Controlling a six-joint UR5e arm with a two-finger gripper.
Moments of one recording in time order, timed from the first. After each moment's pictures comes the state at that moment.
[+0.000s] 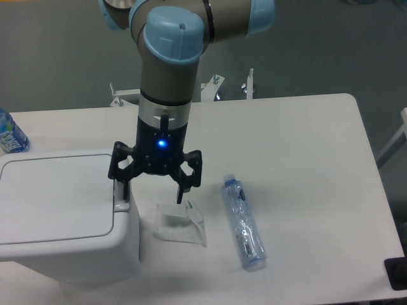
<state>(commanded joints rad) 2.28 -1.82 -1.43 -1.08 1.27 0.23</state>
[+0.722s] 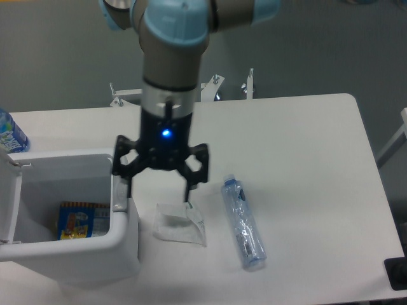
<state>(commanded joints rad) 2.42 -1.81 -1.30 -1.07 1.28 0.26</state>
